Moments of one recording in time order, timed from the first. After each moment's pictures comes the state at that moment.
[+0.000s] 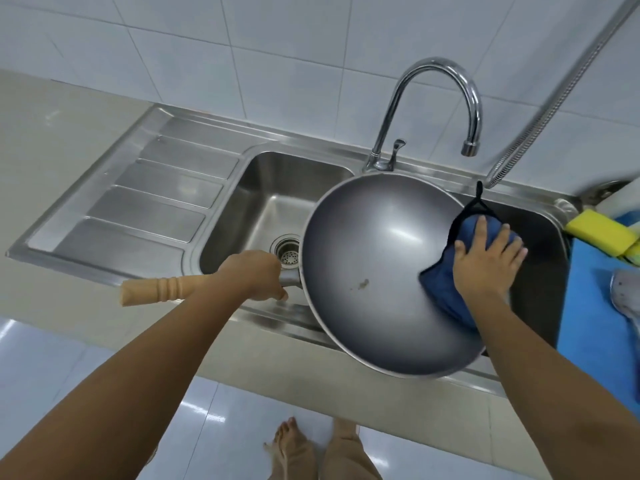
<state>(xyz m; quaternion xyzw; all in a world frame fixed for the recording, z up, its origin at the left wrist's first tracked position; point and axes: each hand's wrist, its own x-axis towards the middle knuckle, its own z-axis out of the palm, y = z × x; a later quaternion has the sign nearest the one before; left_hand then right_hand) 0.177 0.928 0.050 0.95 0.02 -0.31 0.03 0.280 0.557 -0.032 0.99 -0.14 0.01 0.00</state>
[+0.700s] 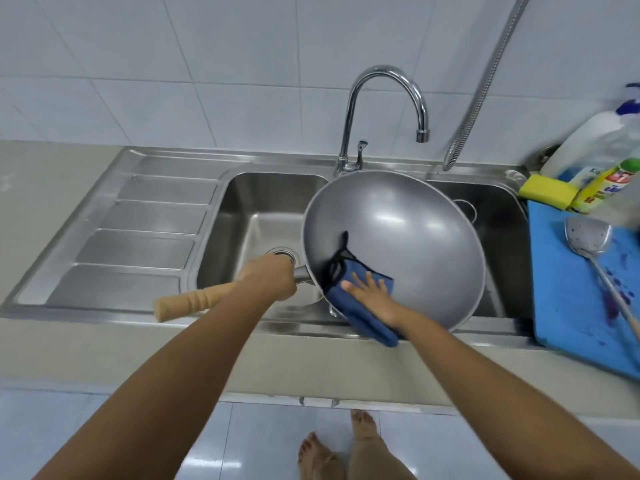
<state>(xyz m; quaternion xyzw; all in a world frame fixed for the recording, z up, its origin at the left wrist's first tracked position) 0.182 0.907 0.039 0.97 -0.01 -0.23 -0.02 0.169 0.688 -0.037 0.88 0.01 -0.36 -0.30</state>
